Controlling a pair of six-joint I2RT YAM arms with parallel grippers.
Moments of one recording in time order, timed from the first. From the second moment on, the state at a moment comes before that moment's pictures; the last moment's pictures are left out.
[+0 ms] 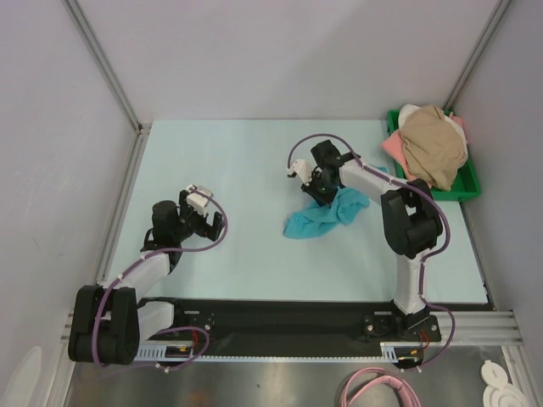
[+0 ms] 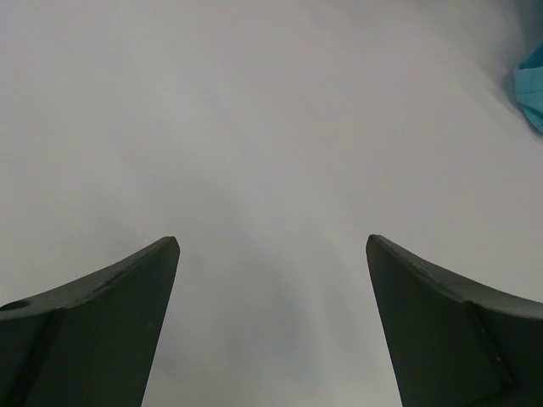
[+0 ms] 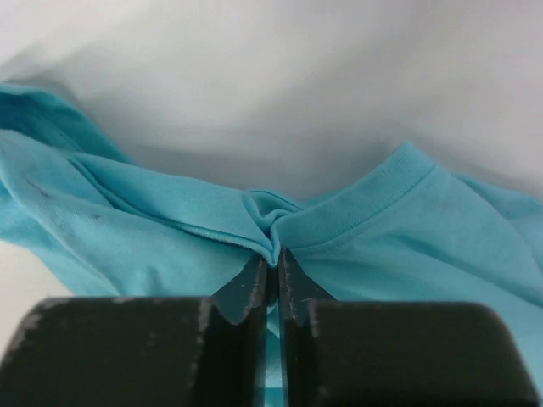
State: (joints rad) left arm -0.05 1.12 0.34 0.36 0.47 0.29; right arm 0.46 1.99 1.50 -0.68 -0.19 -0.64
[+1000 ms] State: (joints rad) left arm -0.05 0.91 0.36 0.28 0.48 0.29; right arm 0.56 1.41 1.72 -0.37 -0.02 -0.69
